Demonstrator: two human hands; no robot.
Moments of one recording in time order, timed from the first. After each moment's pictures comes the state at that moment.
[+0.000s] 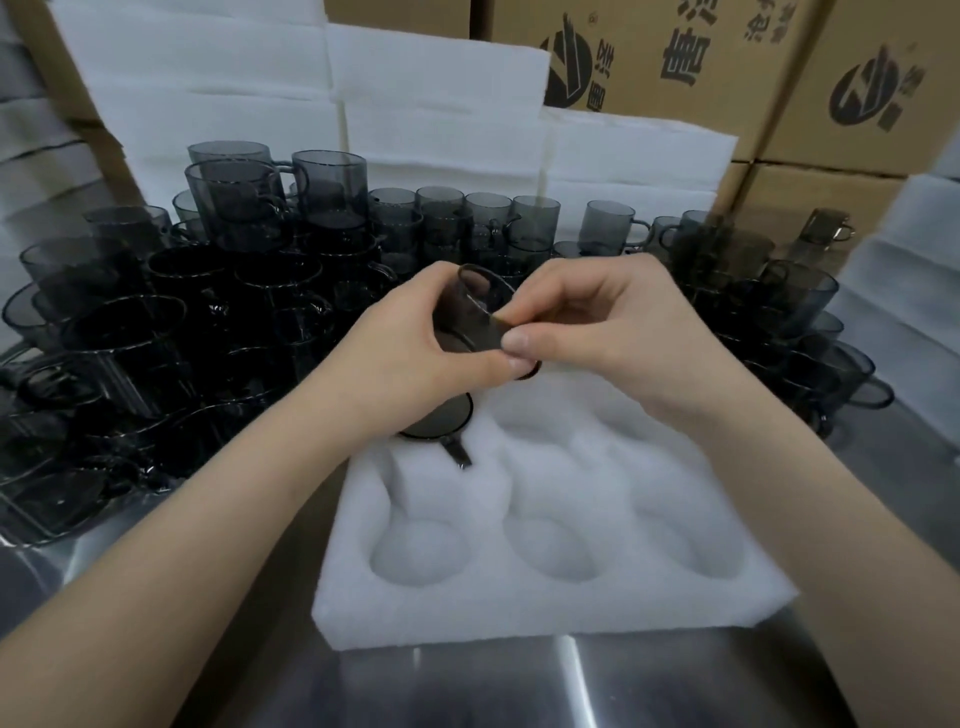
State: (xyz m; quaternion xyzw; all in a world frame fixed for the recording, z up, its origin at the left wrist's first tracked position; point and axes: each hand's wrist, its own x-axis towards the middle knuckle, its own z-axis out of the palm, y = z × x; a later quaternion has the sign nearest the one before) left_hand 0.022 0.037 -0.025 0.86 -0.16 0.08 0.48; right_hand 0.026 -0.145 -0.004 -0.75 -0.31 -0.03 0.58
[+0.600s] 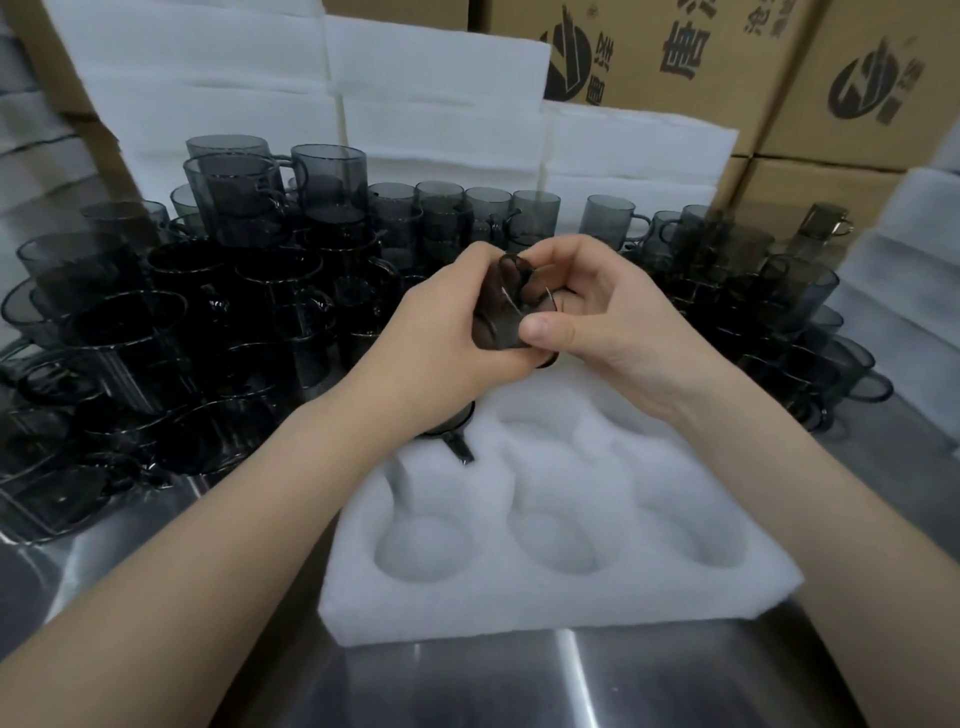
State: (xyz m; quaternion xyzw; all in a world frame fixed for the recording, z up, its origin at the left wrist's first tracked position) left_hand 0.032 0.020 -0.029 0.85 -0.21 0.14 0.46; right_hand 0.049 -0.151 -0.022 -0.70 -0.25 0.02 0.67
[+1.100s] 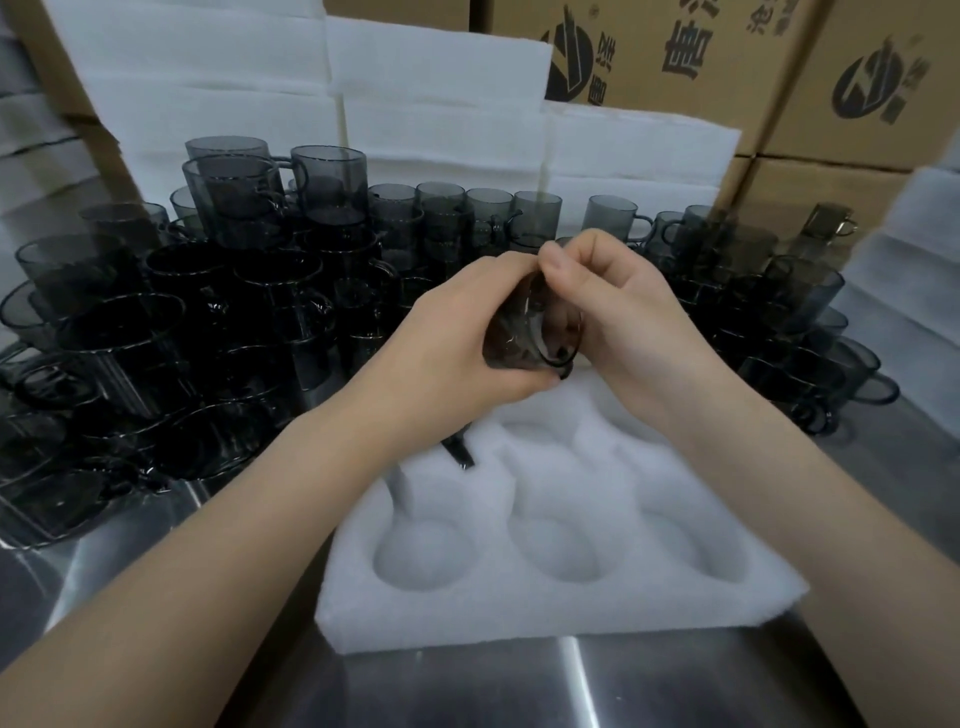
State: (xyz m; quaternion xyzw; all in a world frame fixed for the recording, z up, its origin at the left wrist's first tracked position) left_hand 0.030 0.019 -0.030 0.84 -0.31 0.18 0.40; right_hand 0.047 -0.141 -0.021 -0.67 -0.19 -0.03 0.72
